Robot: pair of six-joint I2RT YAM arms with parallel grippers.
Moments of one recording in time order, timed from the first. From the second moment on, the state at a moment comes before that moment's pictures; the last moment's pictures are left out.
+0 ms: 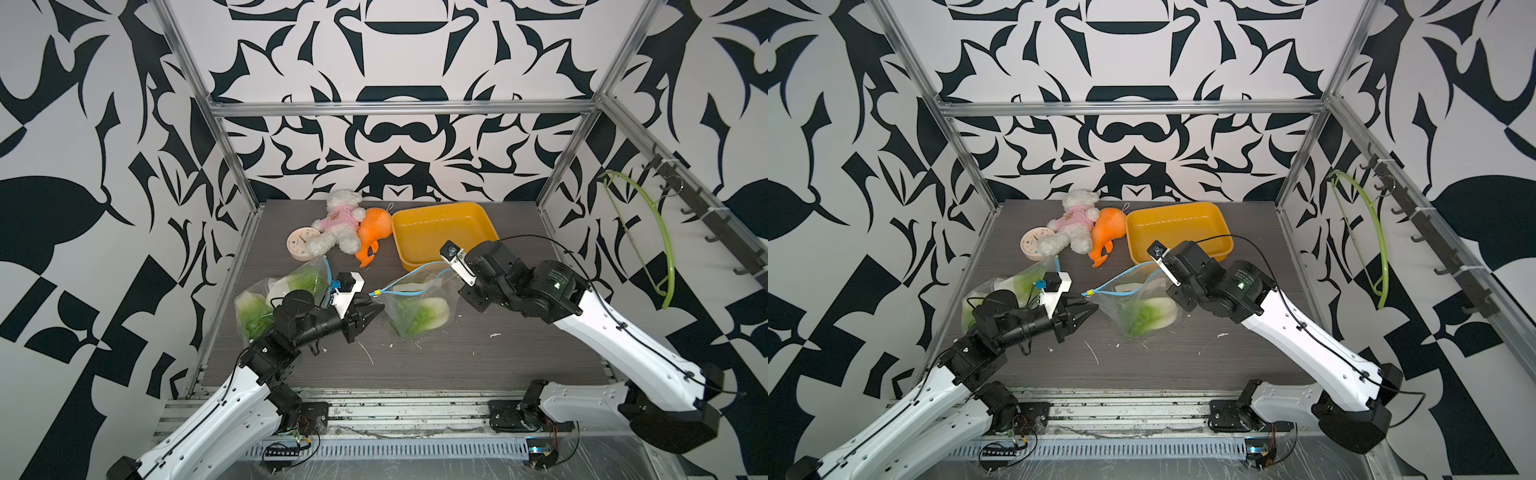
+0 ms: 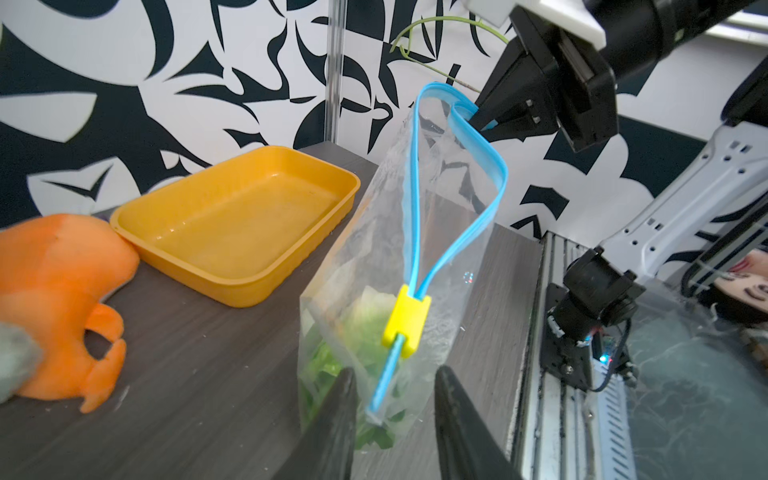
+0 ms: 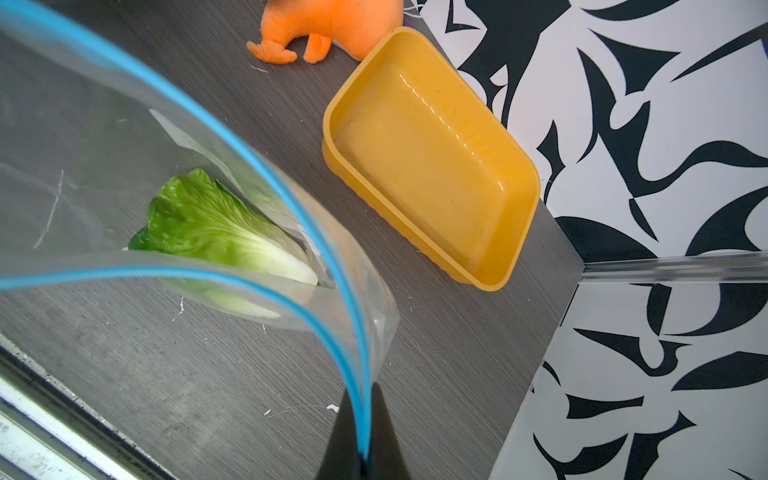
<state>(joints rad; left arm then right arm) -0.65 0.66 0.54 -0.04 0.47 -0.11 0.86 1.20 1.45 -1.18 0.38 -0.13</state>
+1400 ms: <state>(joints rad) -0.65 0.81 0.82 -0.29 0.56 0.08 0.87 1.49 1.82 -1.07 -0.43 -0.27</state>
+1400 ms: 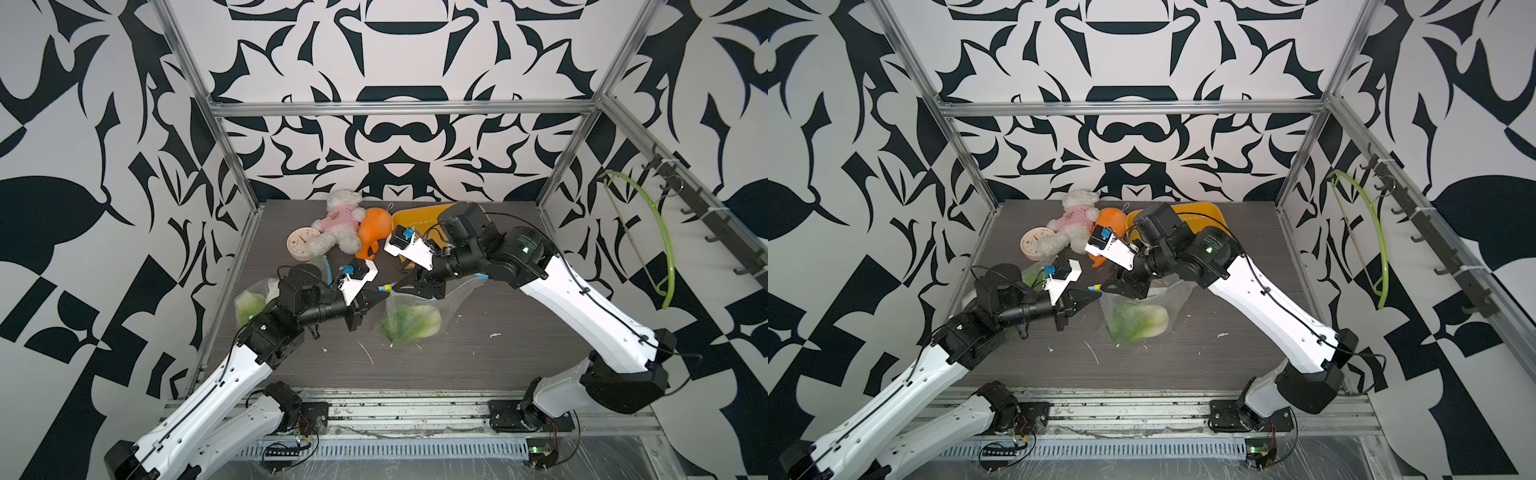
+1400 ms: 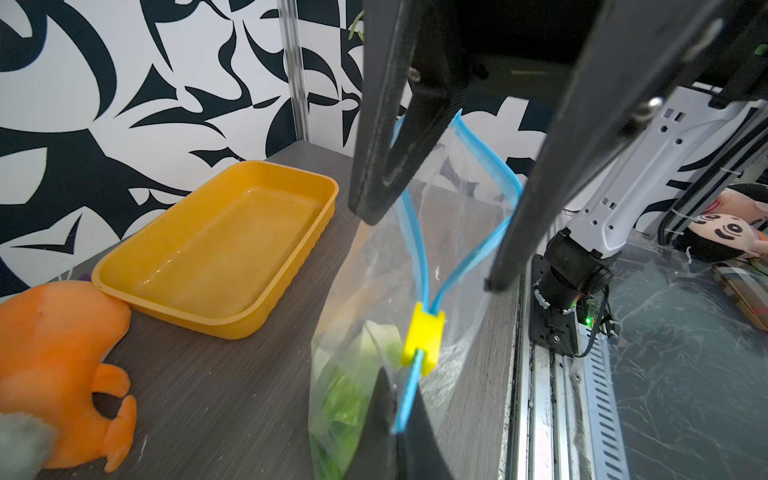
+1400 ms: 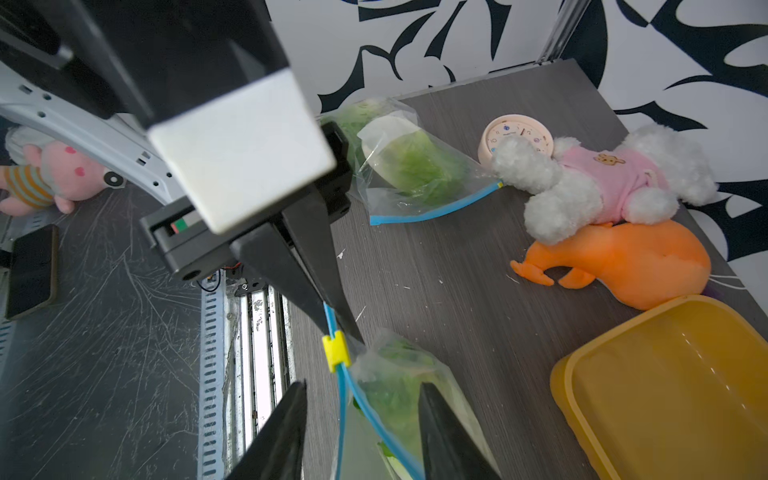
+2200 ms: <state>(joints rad) -0.65 0.81 0.84 -0.30 0.55 0.09 0.87 1.55 1.84 -1.05 -0.49 -0.32</state>
